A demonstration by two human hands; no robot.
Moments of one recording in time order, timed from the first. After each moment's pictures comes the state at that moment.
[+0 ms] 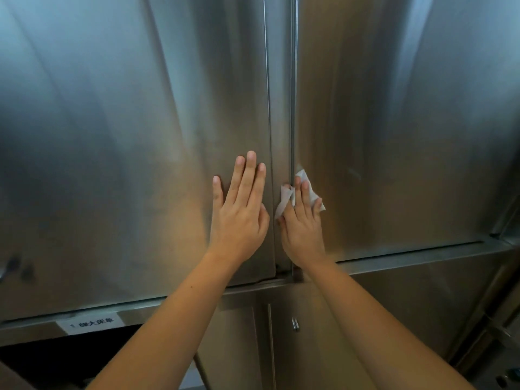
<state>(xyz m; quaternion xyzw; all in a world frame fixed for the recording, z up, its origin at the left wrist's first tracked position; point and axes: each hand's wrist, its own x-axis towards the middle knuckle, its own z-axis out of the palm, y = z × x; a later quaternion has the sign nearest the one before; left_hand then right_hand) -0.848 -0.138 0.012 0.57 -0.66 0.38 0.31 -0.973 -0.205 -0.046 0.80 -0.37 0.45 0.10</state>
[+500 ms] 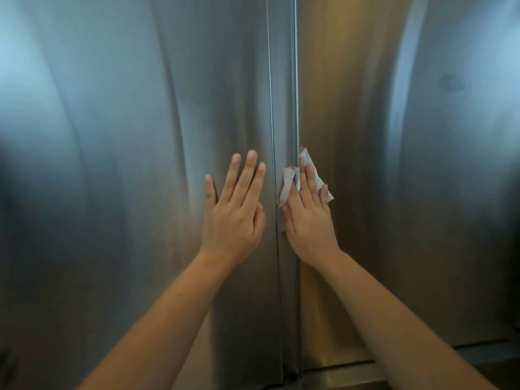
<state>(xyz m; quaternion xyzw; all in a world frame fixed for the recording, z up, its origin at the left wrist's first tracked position) -0.835 -0.157 0.148 0.53 -0.60 0.49 0.34 -0.971 -0.218 0.131 0.79 -0.34 0.49 0.16</state>
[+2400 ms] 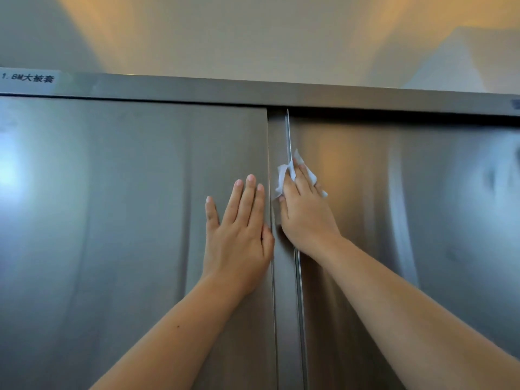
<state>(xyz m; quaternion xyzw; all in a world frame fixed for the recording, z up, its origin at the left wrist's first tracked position) -0.854 -0.176 0.343 0.53 -0.53 0.55 0.38 -0.968 -0.234 0.388 0.74 -0.26 0.55 0.29</state>
